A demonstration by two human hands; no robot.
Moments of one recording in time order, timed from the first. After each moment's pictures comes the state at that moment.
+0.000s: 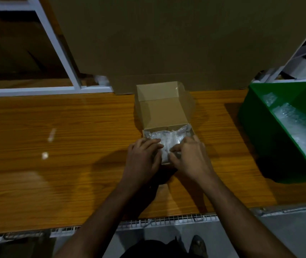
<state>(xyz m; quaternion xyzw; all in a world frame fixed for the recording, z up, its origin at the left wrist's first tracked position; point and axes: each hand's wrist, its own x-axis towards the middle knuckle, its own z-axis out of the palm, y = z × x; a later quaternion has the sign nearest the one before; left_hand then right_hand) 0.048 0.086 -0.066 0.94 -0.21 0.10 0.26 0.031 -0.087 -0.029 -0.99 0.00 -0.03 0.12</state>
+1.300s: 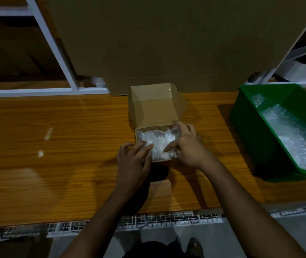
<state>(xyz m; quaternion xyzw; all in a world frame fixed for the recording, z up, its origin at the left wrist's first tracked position) 0.023 0.078 -0.080 0.95 -0.11 0.12 0.25 0.038 -0.120 0.003 -0.98 -0.09 0.07 0.14</state>
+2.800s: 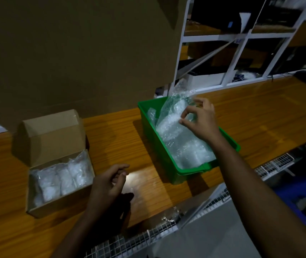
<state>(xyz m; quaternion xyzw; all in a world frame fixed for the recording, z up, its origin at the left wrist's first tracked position) 0.005 -0.109 -0.055 0.82 -0.25 0.01 0.51 0.011 -0.444 0.052 -0.94 0.14 -0.23 0.23</state>
